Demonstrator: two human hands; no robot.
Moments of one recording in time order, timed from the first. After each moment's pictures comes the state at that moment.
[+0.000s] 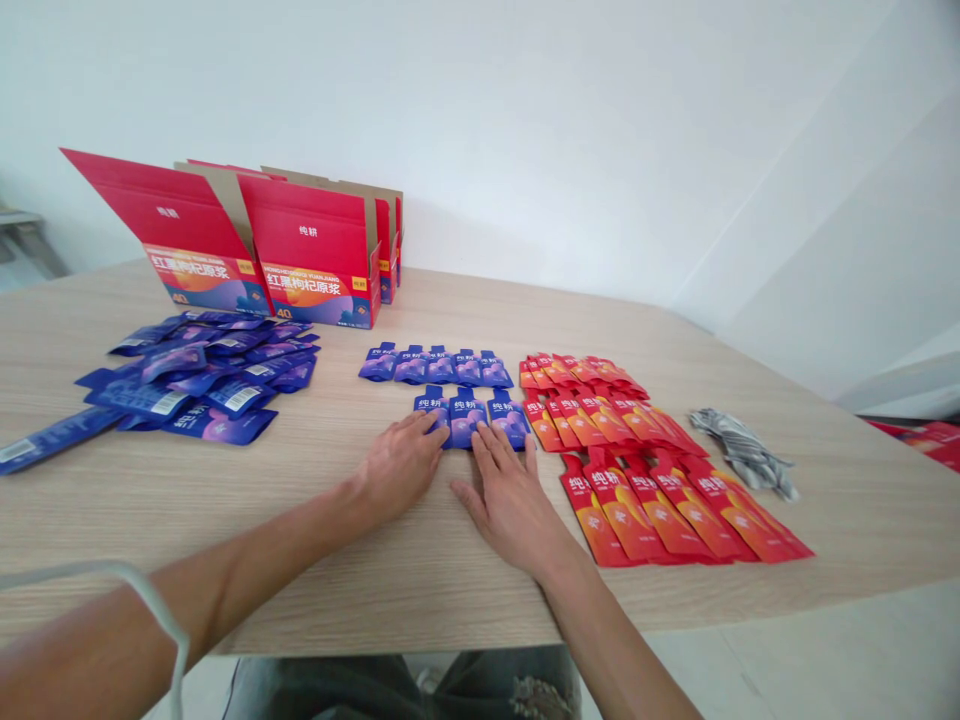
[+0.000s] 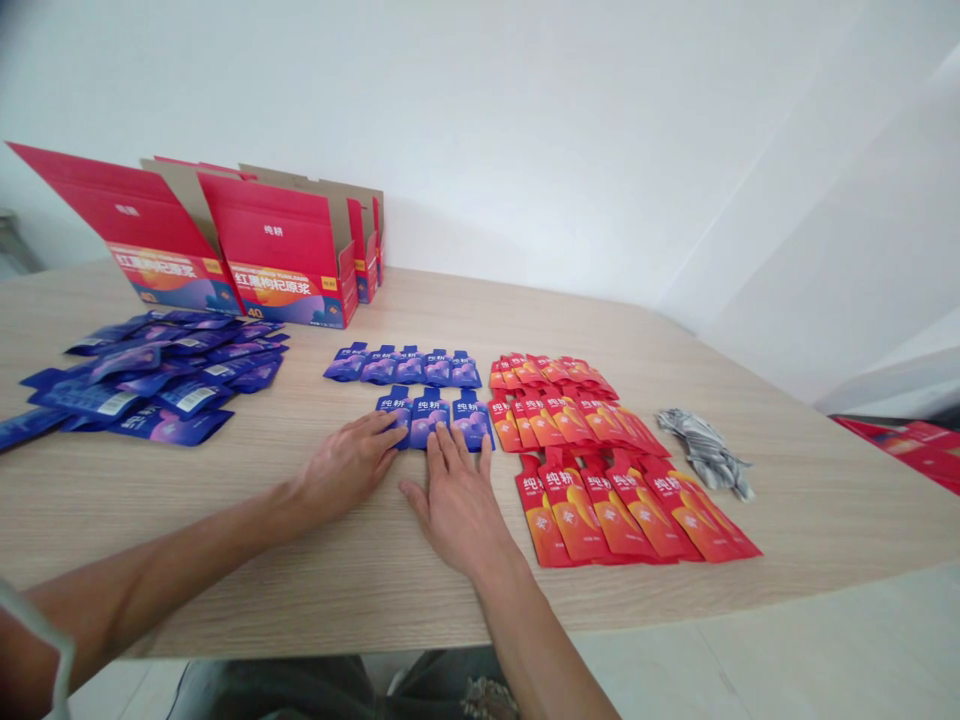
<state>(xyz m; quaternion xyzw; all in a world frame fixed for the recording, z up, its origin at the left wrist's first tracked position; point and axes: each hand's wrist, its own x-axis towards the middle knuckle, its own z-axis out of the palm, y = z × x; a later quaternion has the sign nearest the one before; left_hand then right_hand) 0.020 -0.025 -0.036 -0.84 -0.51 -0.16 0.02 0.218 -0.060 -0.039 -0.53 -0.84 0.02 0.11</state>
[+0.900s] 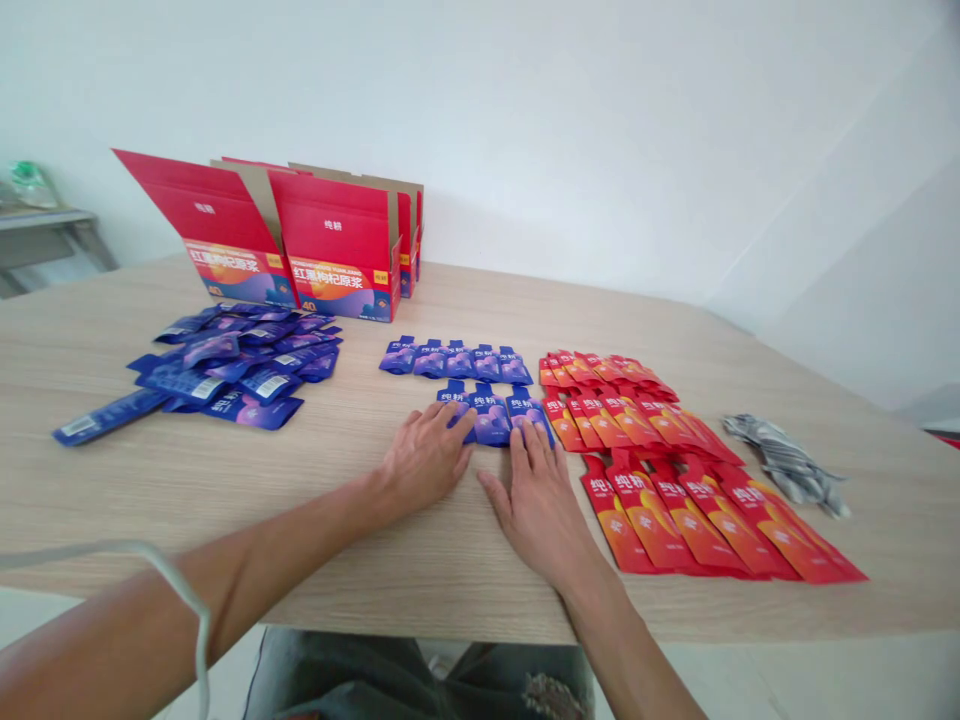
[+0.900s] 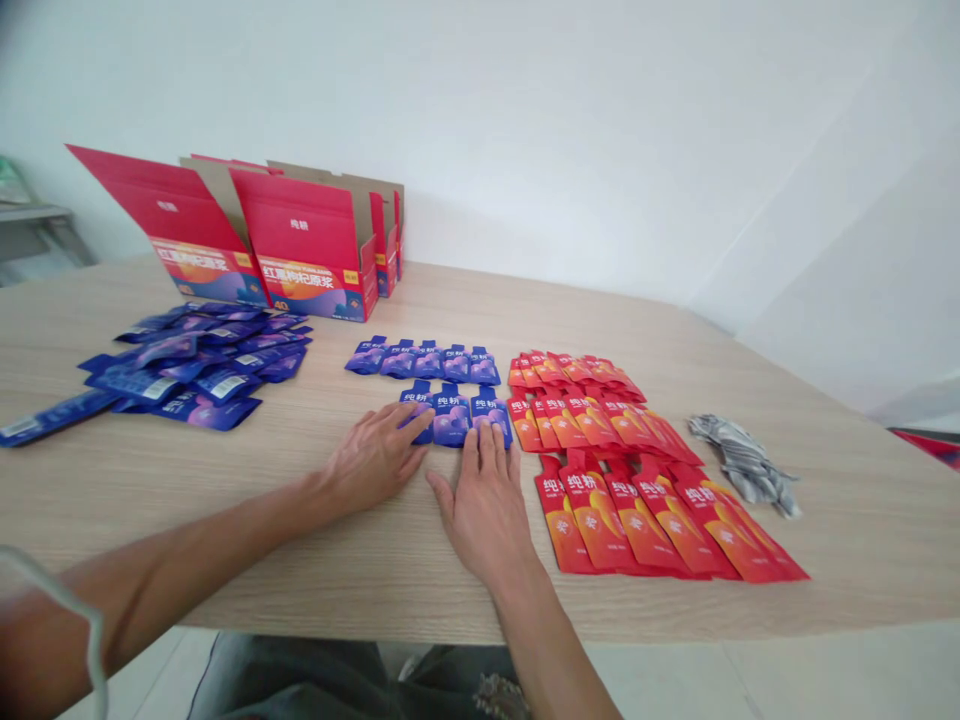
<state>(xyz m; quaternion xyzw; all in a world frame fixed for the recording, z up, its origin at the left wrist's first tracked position) 0.031 -0.035 -0.030 -0.83 -0.54 -0.15 0.05 0.227 -0.060 -0.063 -0.57 -0.81 -0.03 0.17</state>
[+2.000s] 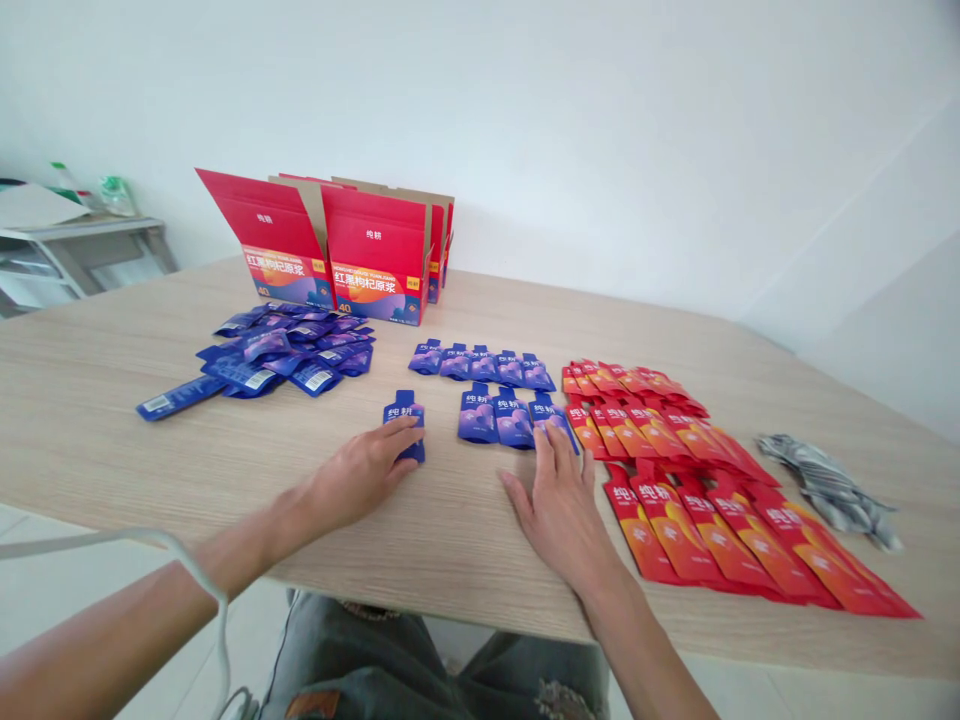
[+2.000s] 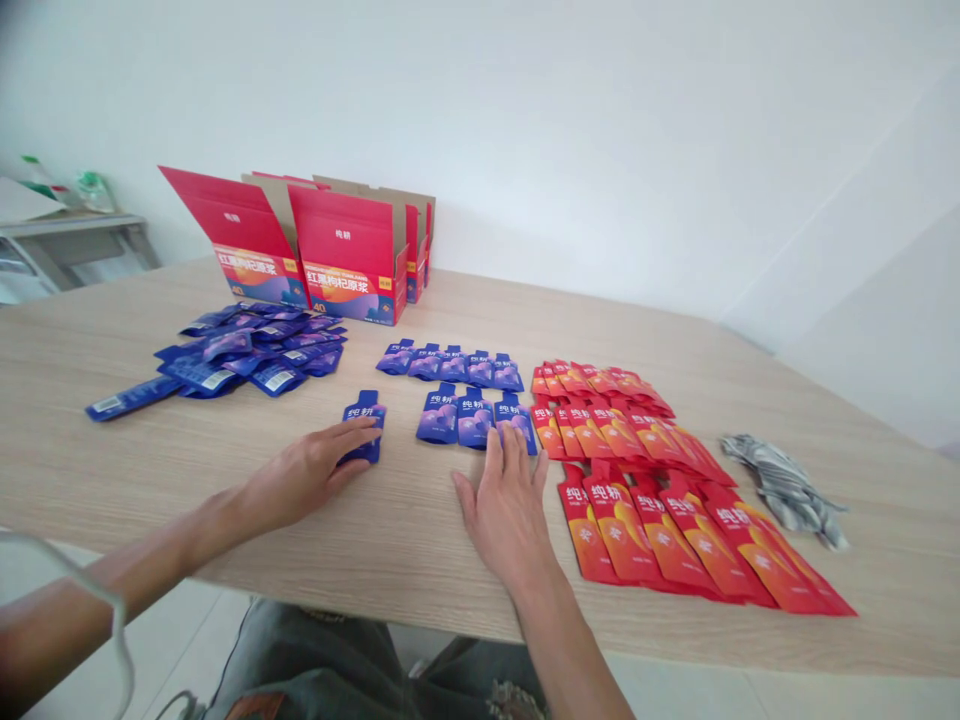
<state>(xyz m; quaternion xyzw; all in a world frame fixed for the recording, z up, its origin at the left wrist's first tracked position) -0.077 -0.084 -0.038 -0.81 -0.55 -0.19 -0.04 0.225 -0.061 -0.075 -0.54 -0.80 -0.10 0.23</state>
